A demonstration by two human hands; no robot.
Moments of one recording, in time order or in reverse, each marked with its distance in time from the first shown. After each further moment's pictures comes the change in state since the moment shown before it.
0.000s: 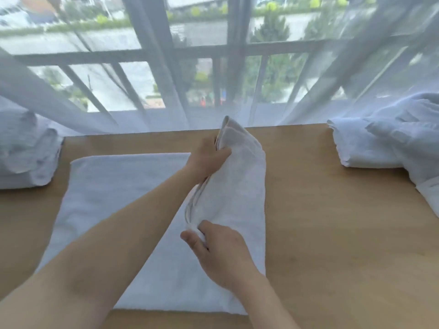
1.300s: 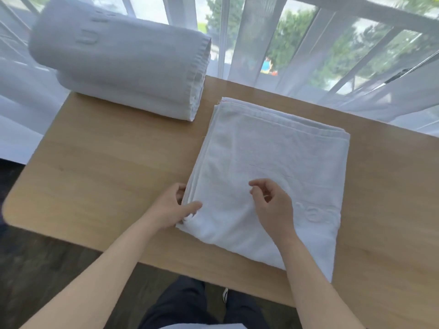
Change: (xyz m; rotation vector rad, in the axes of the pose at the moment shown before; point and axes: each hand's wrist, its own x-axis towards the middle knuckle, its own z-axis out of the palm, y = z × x) left_hand -0.257 -0.347 -0.246 -0.393 -0.050 -0.601; right_hand 0.088 -0.152 0.203 0.295 0.169 0.203
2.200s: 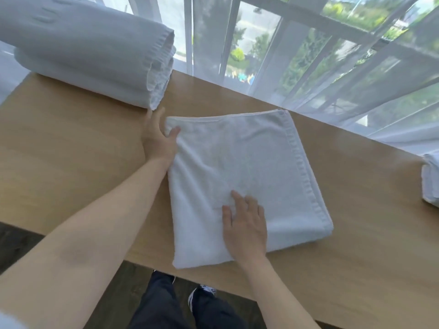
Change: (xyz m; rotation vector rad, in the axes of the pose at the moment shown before) left_hand 0.070 0.105 0.069 -0.014 0.722 0.385; right_hand -0.048 0.069 -0.050 -0.639 -0.066 -0.060
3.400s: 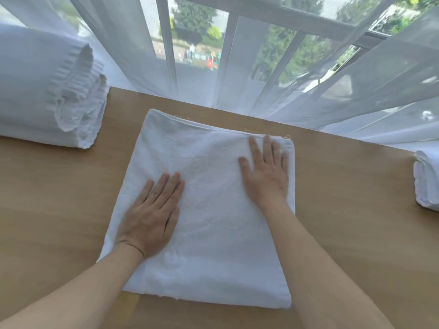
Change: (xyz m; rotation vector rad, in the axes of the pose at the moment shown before) left_hand -0.045 -0.029 0.061 0.673 -0.356 0.909; right_hand 0.222 0.084 -0.070 -0.237 0.068 0.091
